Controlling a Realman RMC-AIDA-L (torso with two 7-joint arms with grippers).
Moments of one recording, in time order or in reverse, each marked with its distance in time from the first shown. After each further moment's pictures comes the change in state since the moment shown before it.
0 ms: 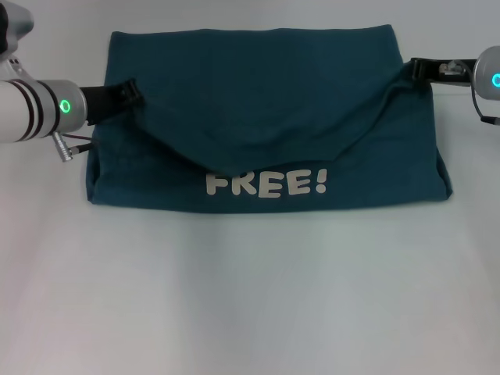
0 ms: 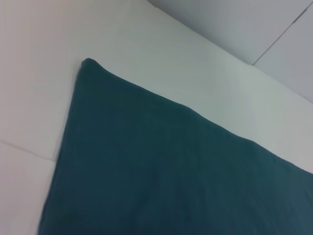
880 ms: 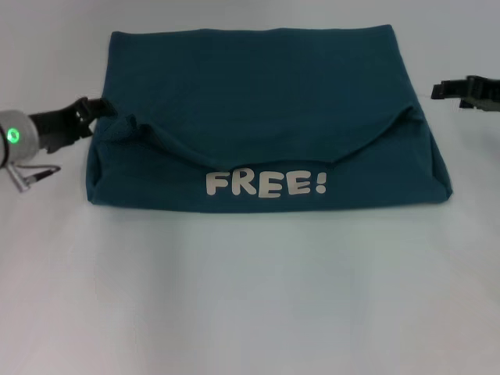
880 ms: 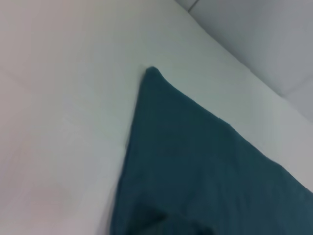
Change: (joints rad) left arm 0.190 -0.039 0.031 0.203 -0.062 0.083 -0.107; right arm -0.141 -0.067 0.094 -0.132 0.001 -0.309 0.074
